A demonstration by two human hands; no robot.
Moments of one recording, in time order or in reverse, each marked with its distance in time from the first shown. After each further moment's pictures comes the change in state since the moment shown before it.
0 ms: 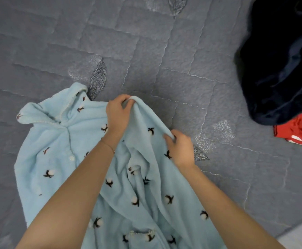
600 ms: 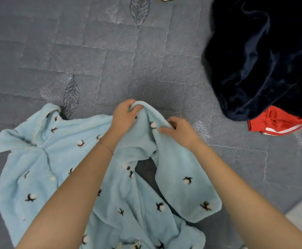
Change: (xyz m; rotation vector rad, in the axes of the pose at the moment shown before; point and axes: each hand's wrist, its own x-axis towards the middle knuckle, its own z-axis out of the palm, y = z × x) left_hand 0.013 0.061 0.068 0.007 -0.363 0.003; right_hand 0.062 0.026 -0.091 0.174 -0.227 -0.003
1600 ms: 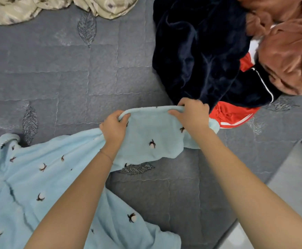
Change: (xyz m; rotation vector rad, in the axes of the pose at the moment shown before) left_hand -0.004 0.063 0.095 0.192 0.162 -0.032; right_hand -0.015 0.040 -0.146 -0.522 0.495 0.069
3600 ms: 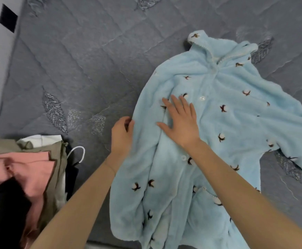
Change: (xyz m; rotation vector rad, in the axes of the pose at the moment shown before) left_hand -0.341 -0.434 -0.231 -0.468 0.548 -0.721; right_hand -0.373 -0.345 0.295 -0.265 -0.393 -1.131
